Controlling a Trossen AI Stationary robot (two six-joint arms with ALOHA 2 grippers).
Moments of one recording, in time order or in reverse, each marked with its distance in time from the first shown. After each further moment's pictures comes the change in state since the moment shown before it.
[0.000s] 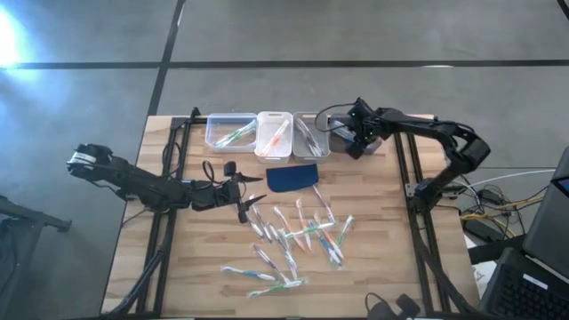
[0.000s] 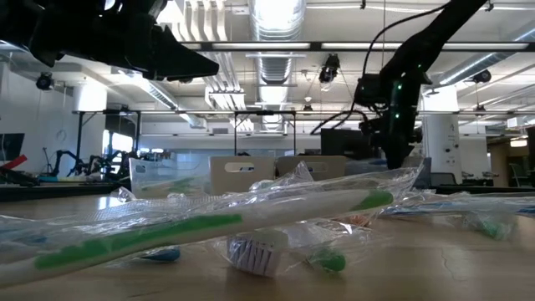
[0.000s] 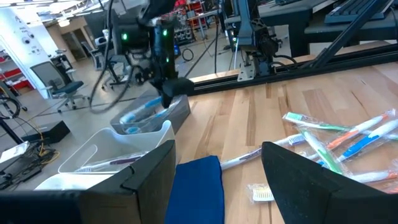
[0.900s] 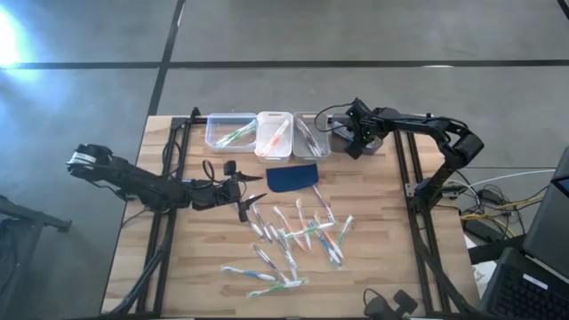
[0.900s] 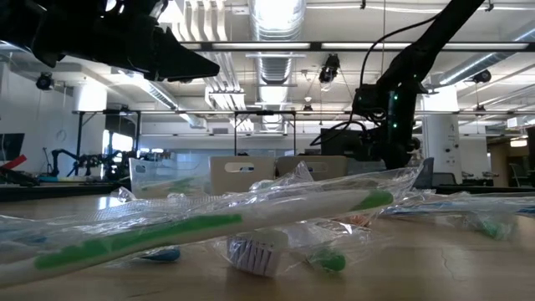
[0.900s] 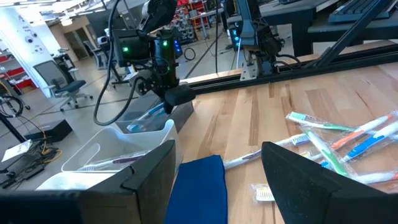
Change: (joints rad) left arm 0.007 0.000 0.000 0.000 0.000 0.000; right arm -0.024 0.082 0.007 0.047 0.021 -0.045
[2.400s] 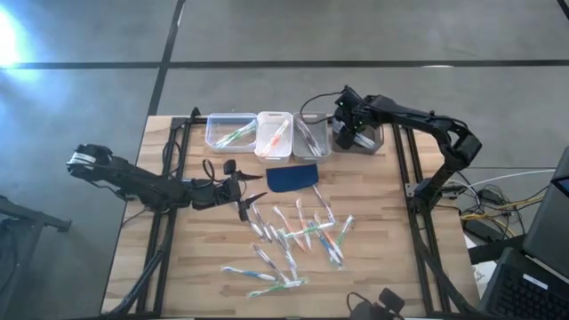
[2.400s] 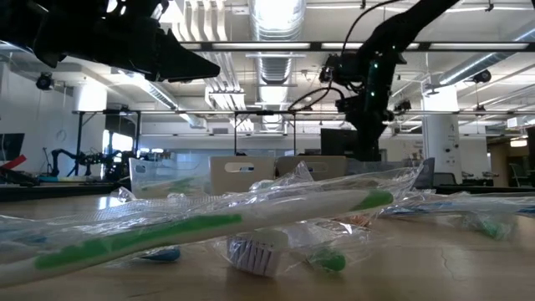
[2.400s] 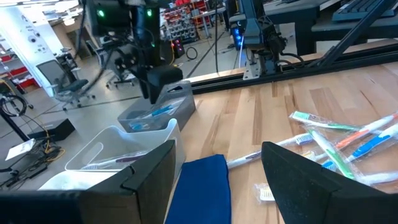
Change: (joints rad) left arm 0.011 0.000 0.000 0.000 0.000 0.003; right arm 0.110 -0.001 0.274 -0.201 0.002 0.009
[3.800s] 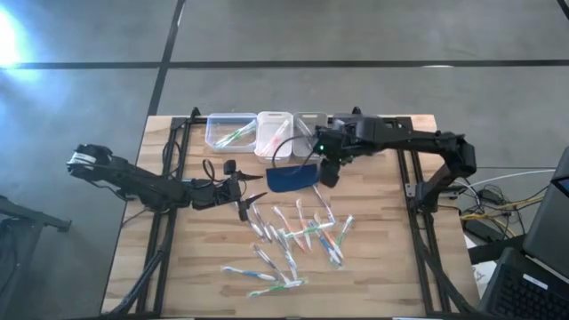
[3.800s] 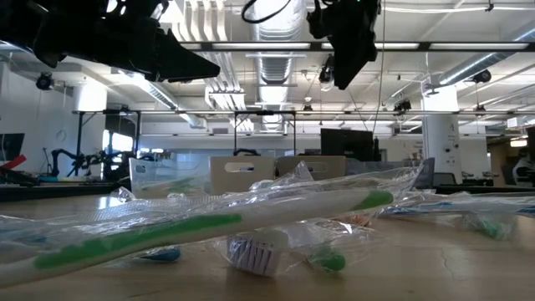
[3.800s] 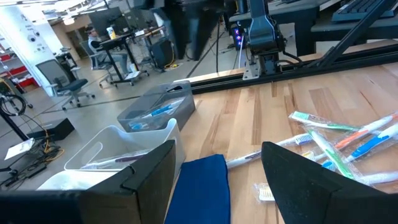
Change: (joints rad) left arm 0.000 0.000 0.000 -0.001 0.000 -0.004; right arm 0.564 -0.001 0.386 -0.419 0.001 0.418
